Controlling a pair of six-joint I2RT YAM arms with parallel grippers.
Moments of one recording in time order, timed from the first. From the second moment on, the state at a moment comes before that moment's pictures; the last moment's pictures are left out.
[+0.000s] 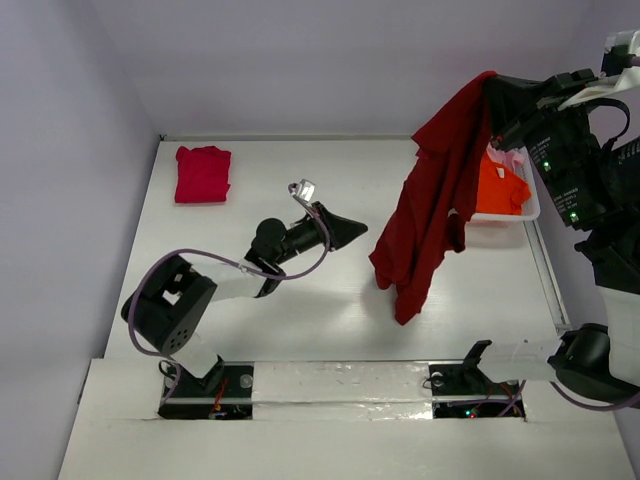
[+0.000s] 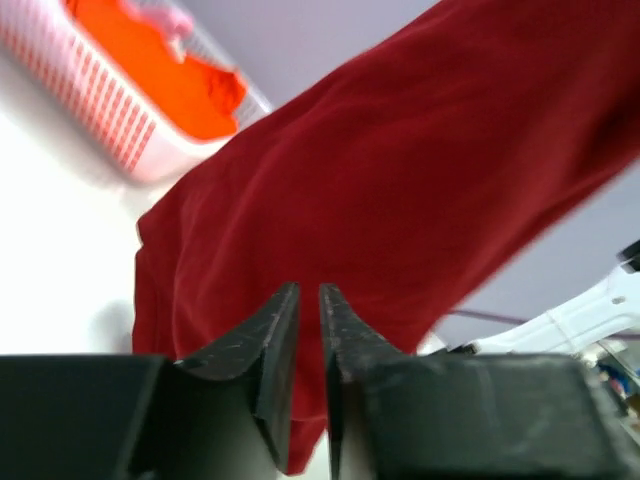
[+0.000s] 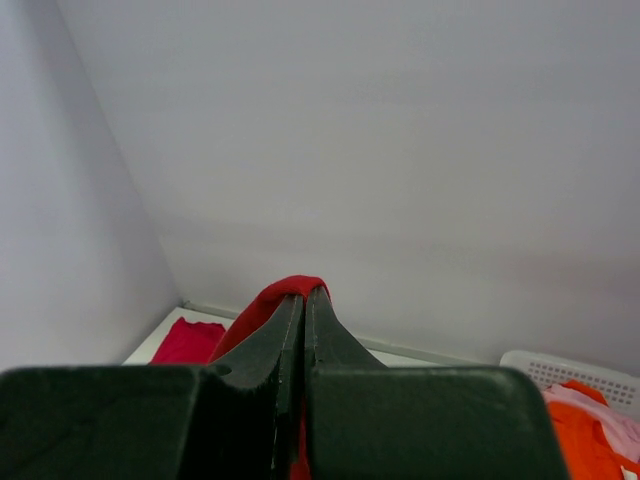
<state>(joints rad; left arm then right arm) -0.68 1.58 0.63 1.16 0.45 -0.87 0.85 1.24 2.22 -0.59 0.48 -0.06</state>
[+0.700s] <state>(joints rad) -0.72 1.58 0.52 1.16 0.47 -0.96 0.85 1.20 2.19 -0.56 0.51 -0.06</state>
